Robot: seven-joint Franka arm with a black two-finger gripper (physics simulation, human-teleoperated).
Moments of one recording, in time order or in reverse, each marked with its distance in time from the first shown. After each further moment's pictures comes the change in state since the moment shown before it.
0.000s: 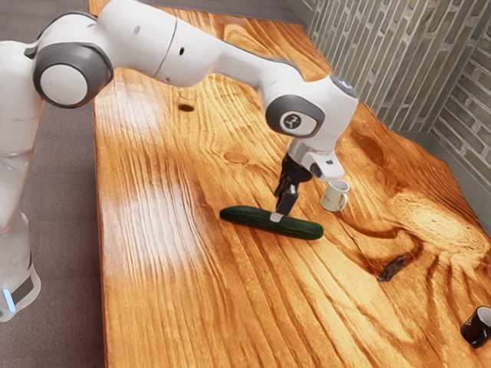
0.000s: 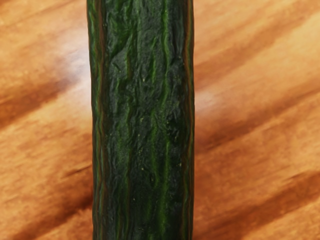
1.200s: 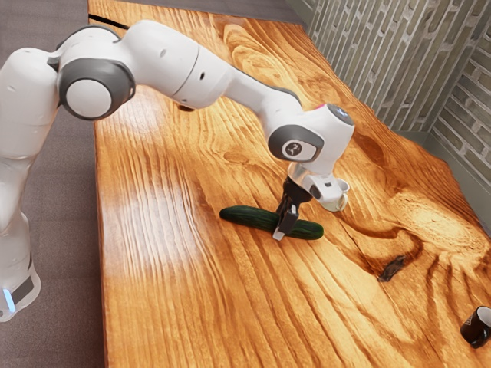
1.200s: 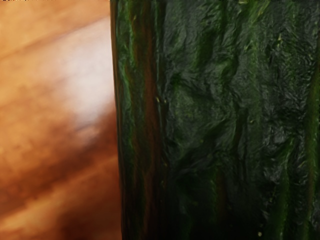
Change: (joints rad) arm 0.004 0.114 0.021 -0.005 -0.017 0.129 0.040
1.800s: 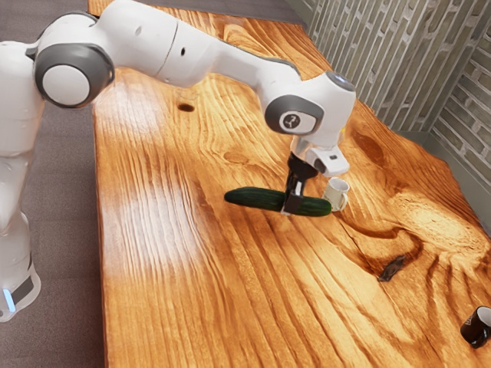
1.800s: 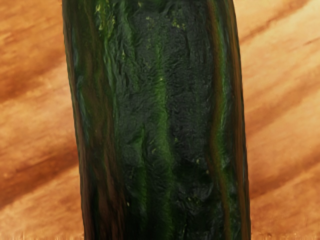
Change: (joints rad) arm 0.000 -0.173 -0.022 0.009 0.020 -0.046 -0.028
